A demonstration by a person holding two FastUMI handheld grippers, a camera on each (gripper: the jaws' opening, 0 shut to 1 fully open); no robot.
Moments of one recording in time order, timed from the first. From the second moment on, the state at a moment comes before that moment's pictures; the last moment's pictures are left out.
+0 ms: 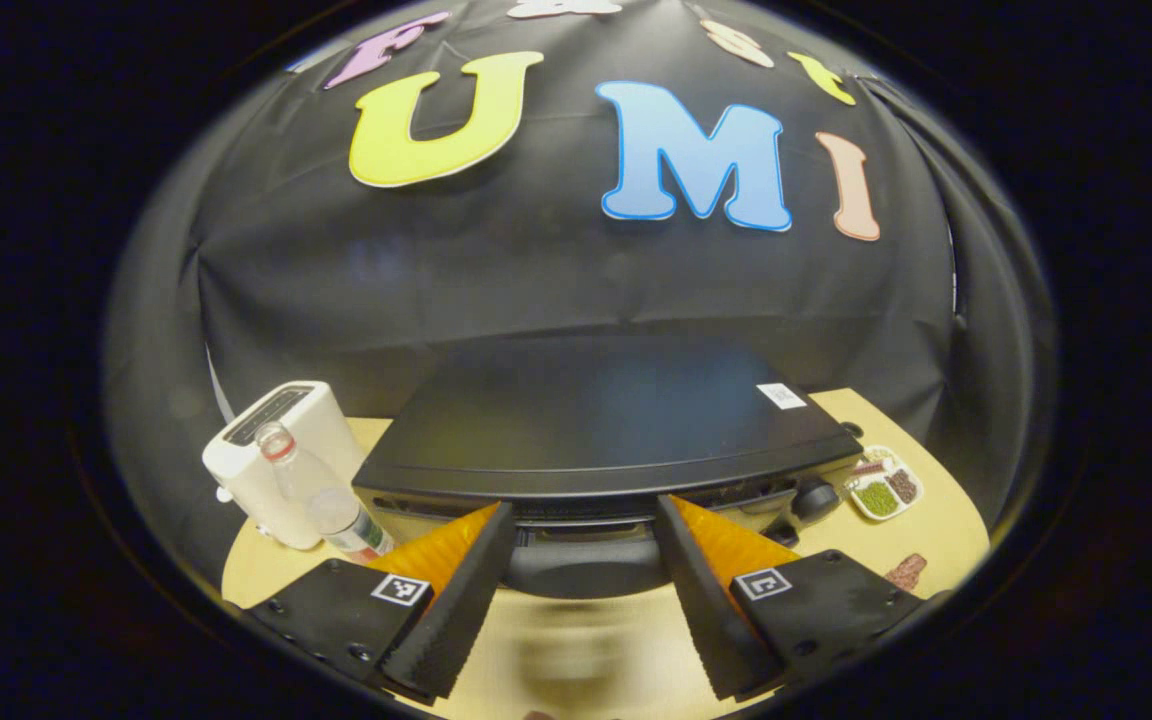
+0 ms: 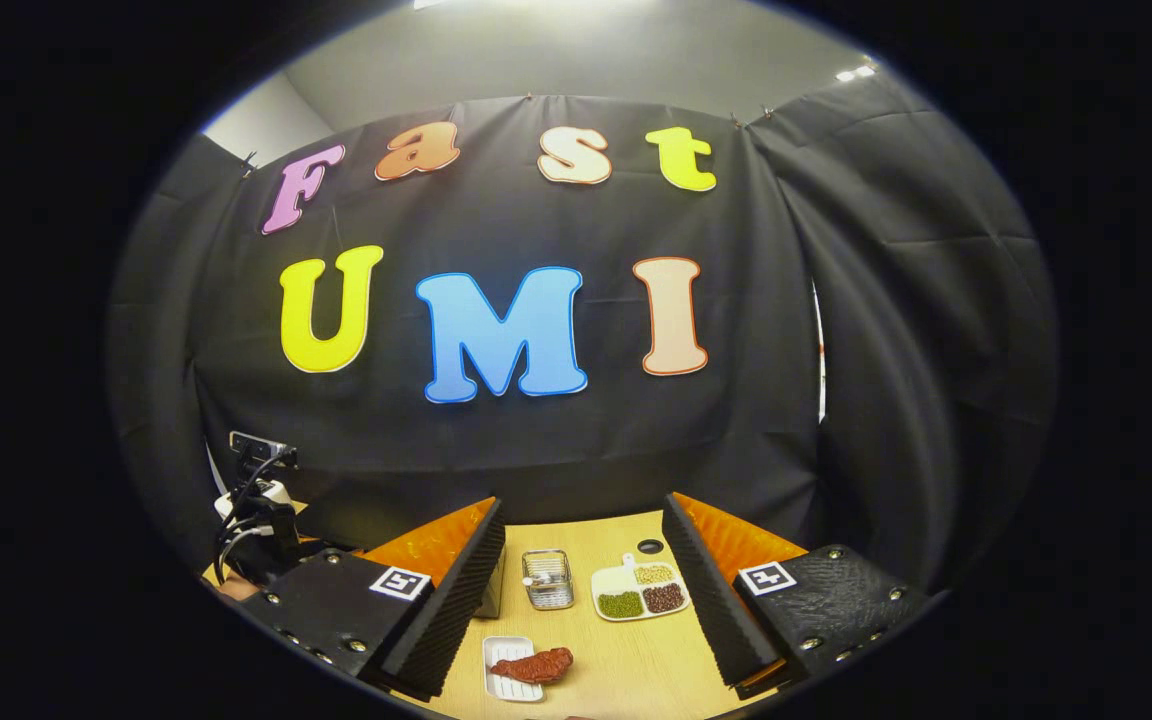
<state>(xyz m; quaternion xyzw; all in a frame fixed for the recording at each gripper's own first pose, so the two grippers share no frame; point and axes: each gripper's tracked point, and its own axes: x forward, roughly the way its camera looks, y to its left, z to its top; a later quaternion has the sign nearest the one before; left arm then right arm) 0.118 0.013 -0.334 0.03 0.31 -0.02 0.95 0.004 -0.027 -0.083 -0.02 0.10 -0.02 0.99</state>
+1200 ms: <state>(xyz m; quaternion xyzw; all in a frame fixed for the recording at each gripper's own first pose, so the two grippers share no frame) -0.008 0.011 -0.402 0.04 0.39 -0.03 0.92 -0.007 -0.014 -0.106 -0.02 0.13 -0.01 0.99</state>
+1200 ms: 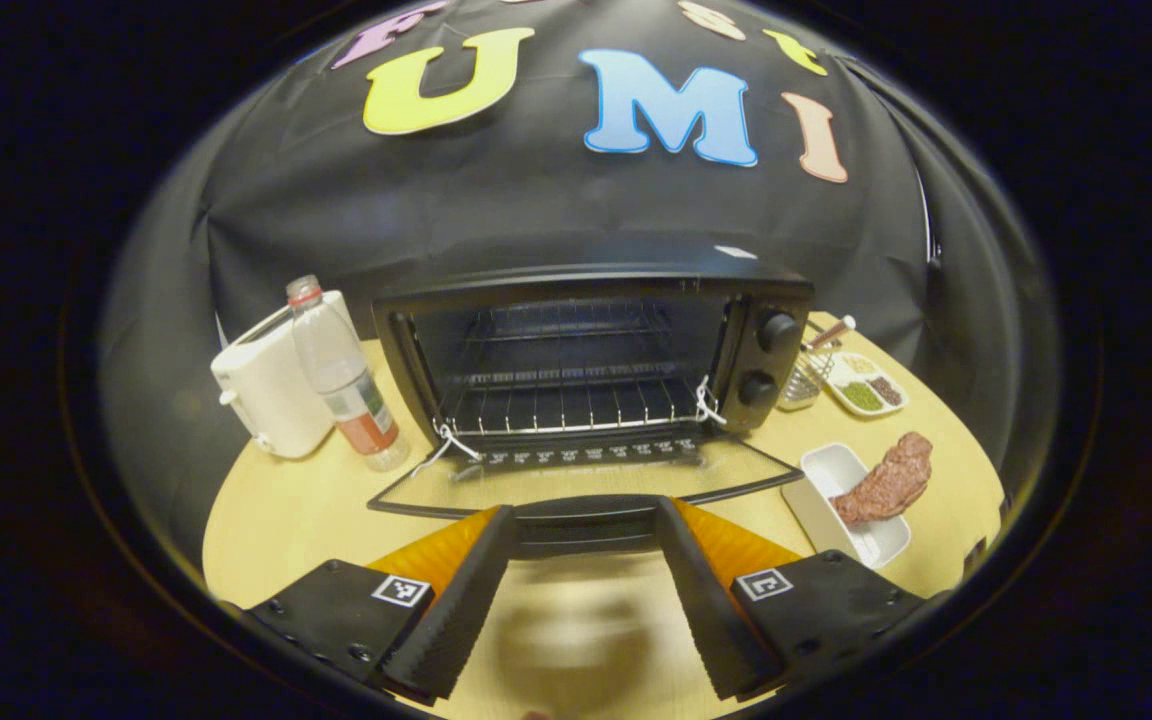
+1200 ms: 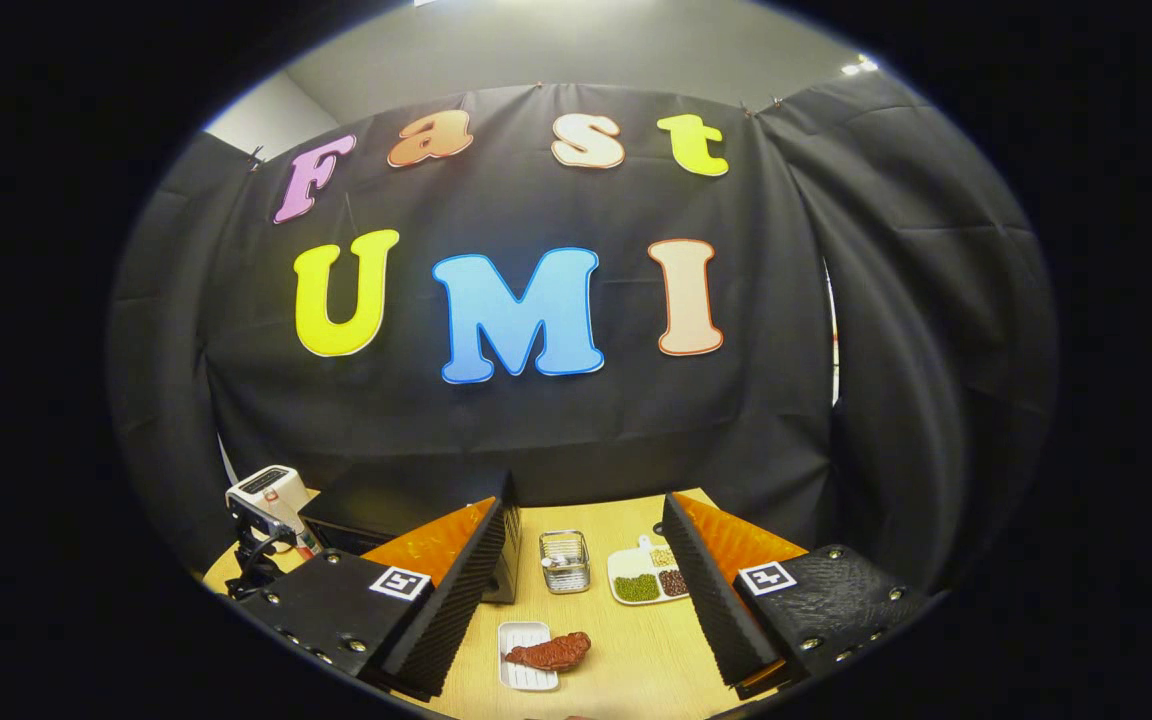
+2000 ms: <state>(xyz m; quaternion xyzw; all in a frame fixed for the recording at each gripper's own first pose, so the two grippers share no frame) 0.032 0.042 -0.220 0.02 0.21 0.03 0.98 -0.005 -0.011 -0.205 0.04 0.26 0.07 0.96</state>
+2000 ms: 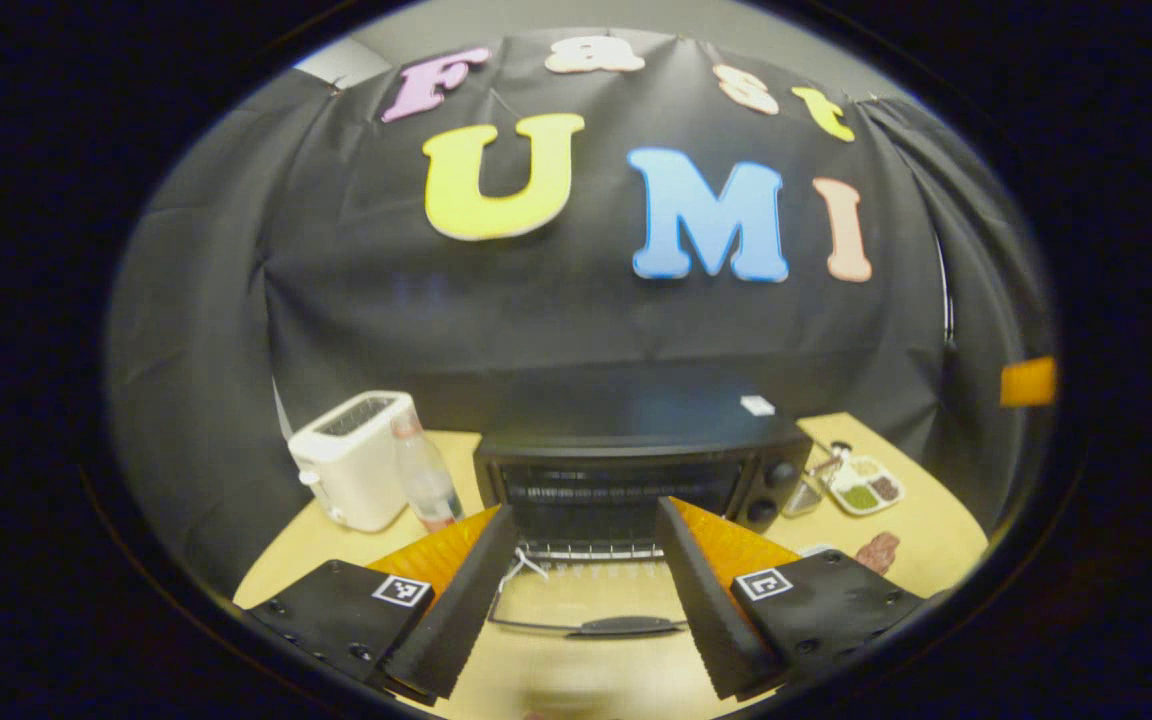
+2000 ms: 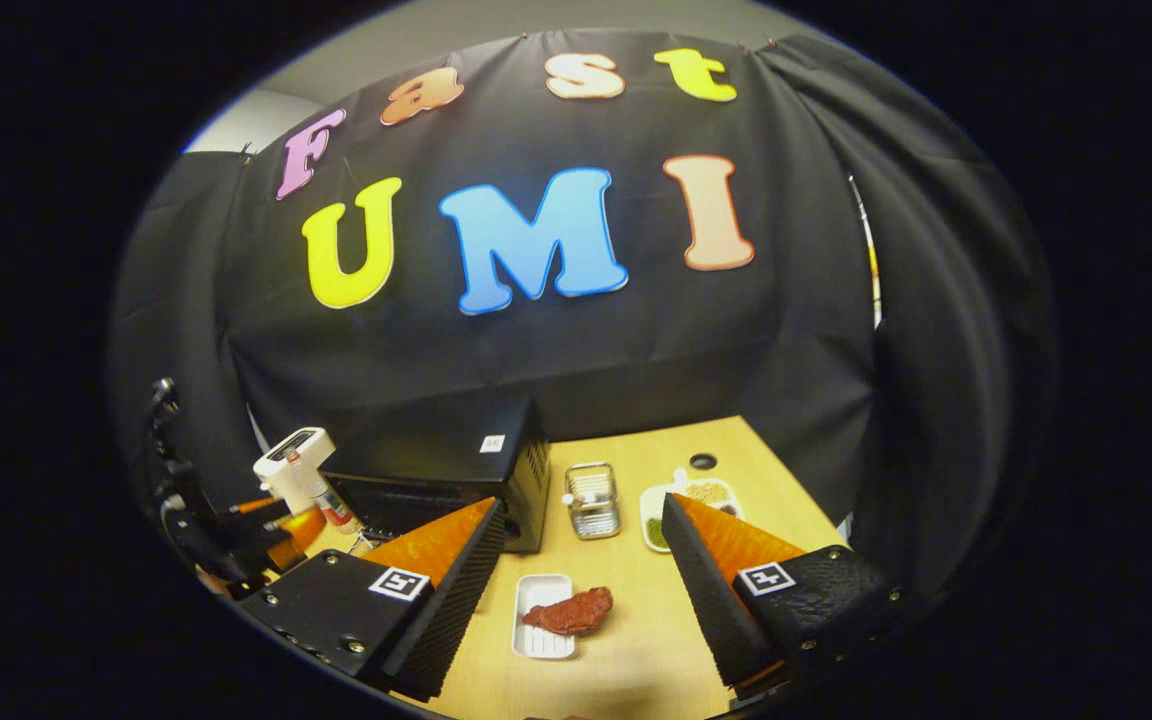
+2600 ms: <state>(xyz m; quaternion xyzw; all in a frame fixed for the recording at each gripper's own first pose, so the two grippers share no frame) 0.038 0.022 -0.039 0.02 0.07 0.04 1.00 -0.010 -0.036 -0.360 0.17 0.42 0.09 0.89</state>
